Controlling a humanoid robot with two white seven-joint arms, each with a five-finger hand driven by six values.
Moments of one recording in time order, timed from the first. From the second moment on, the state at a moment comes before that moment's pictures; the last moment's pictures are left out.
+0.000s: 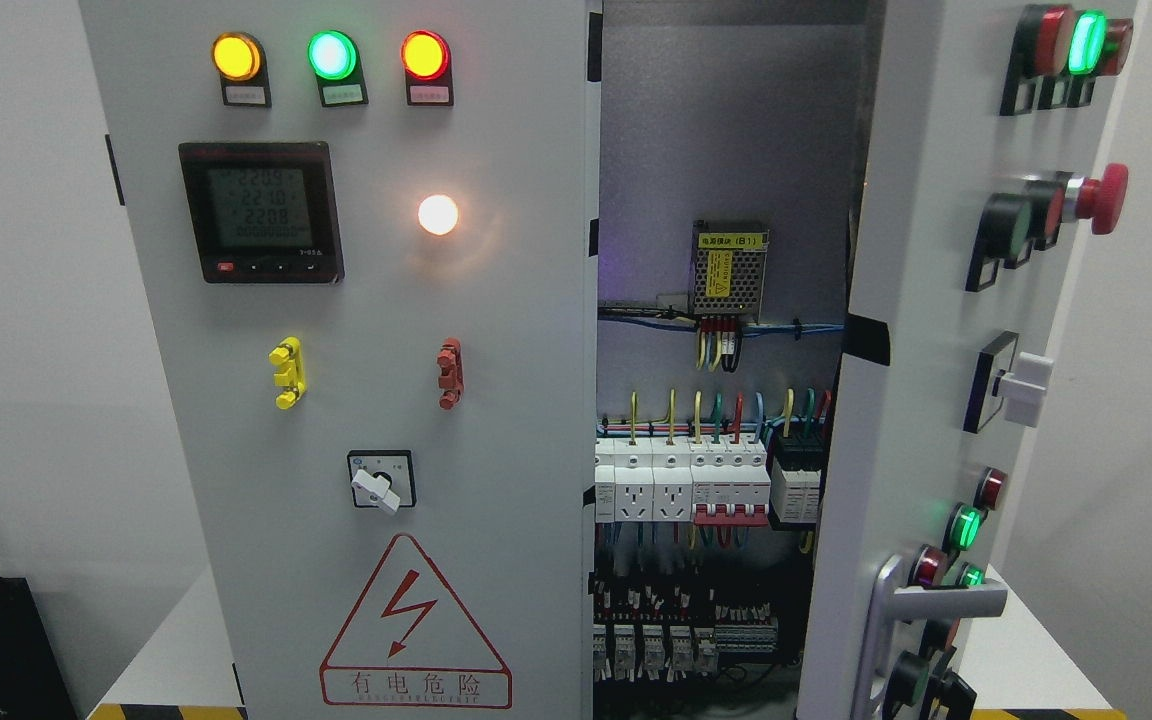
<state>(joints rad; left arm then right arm) 0.04 -0.04 0.14 0.00 -0.09 -0.14 -0.12 0.05 0.12 0.22 -0.05 -0.16 0.14 0.06</state>
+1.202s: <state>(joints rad) 0.04 -0.04 0.14 0.00 -0.09 -0.14 -0.12 0.05 0.12 0.22 -0.05 -0.16 0.14 0.06</state>
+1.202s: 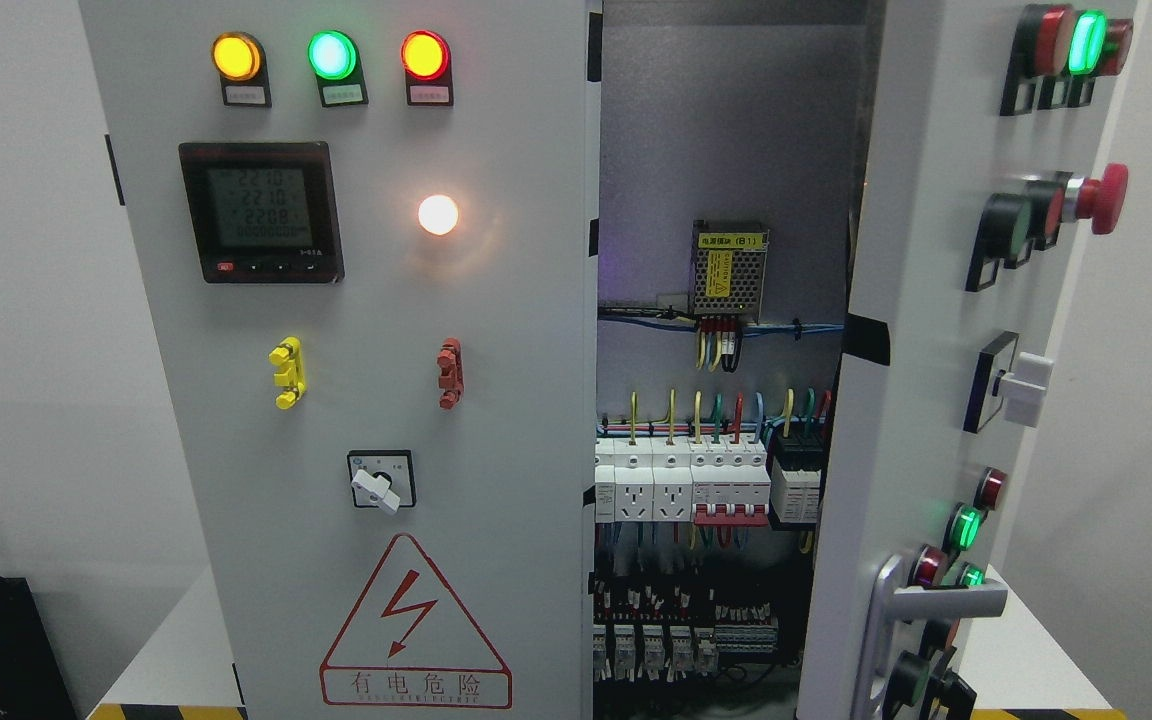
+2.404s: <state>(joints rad) 0.45 0.12 0.14 -0.52 0.19 -0.28 -0.13 0.05 0.12 0.22 -0.05 -0.17 0.14 0.05</state>
